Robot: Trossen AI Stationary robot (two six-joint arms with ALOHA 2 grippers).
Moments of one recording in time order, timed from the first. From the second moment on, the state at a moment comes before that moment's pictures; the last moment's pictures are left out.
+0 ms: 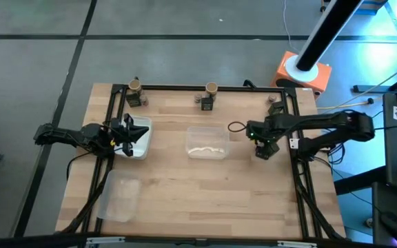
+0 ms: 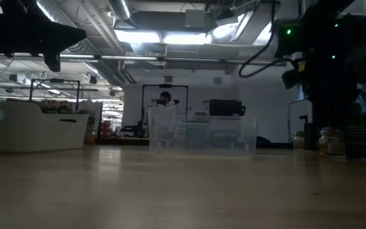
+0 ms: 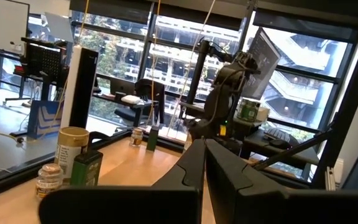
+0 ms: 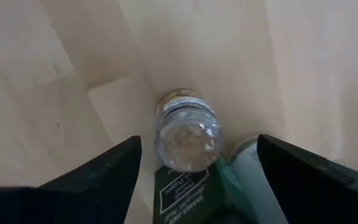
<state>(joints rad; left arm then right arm) -0.14 0.02 0.01 0.25 -0.41 -0.15 -0.15 1.30 0.78 -1.02 0.05 0.17</state>
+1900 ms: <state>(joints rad) -0.14 0.02 0.01 0.24 -0.41 -0.12 -0.15 1.41 1.17 -0.80 0.06 -0.04</state>
